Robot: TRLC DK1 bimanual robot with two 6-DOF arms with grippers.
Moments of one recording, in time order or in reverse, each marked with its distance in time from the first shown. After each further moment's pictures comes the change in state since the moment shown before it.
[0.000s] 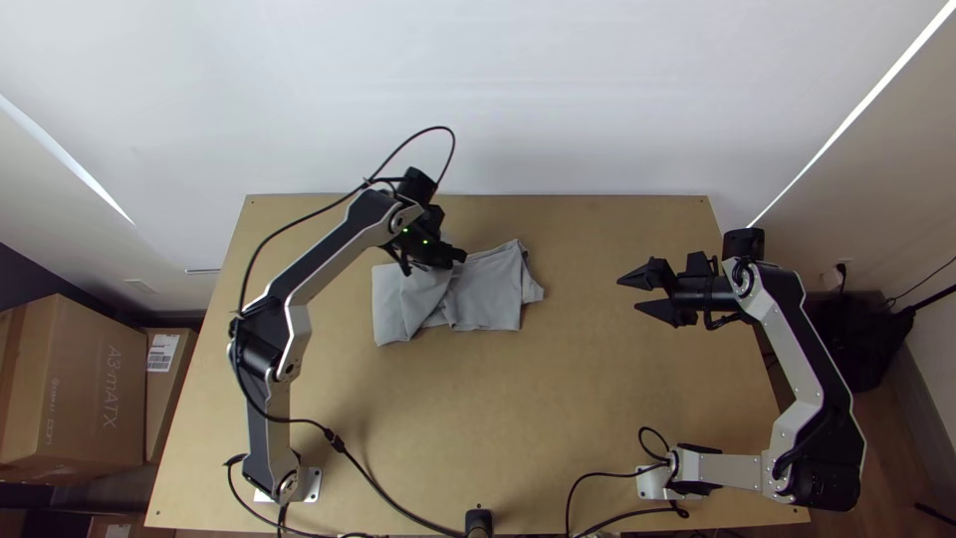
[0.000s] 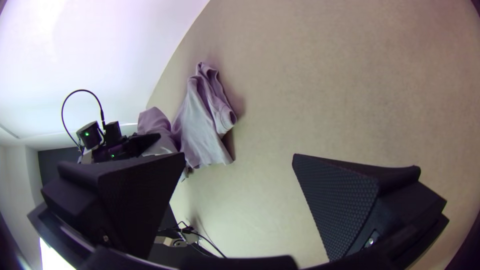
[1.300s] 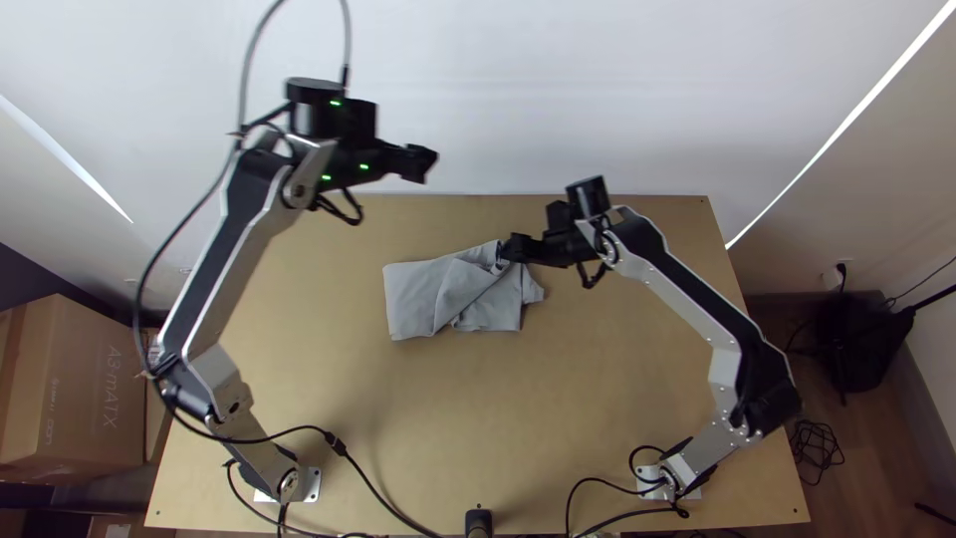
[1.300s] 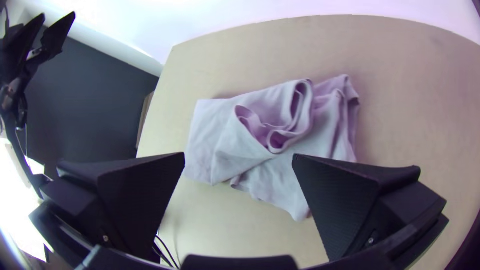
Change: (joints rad) left arm 0.109 -0.310 0.228 0.153 -0.096 -0.013; right arm 0.669 0.343 0.455 0.270 0.289 0.075
